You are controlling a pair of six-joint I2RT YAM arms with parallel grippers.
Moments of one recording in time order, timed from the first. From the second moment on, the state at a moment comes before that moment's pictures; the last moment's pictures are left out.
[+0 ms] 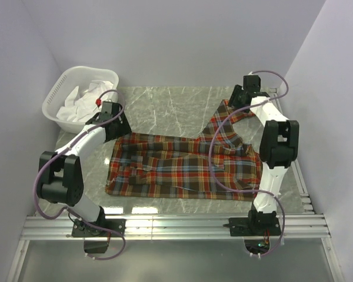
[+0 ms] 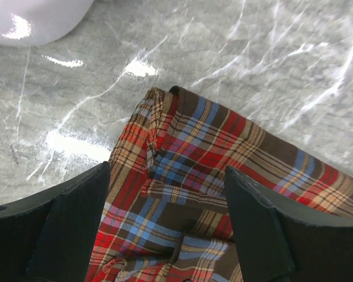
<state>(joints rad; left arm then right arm) -0.18 1.56 1.09 -0.43 -0.23 -0.53 0.01 2.06 1.66 -0.40 0.02 0.38</state>
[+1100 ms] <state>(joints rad) -0.23 1.59 1.09 -0.43 -0.24 -0.51 0.02 2.38 1.98 -0.57 -0.26 0.34</state>
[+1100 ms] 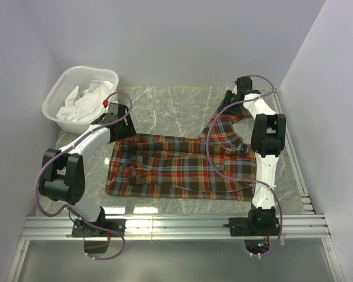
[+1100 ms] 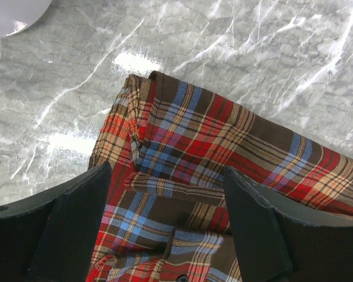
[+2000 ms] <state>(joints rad) -0.25 1.60 1.09 -0.43 -0.26 -0.51 0.01 2.36 1.98 -0.58 -0.13 0.39</state>
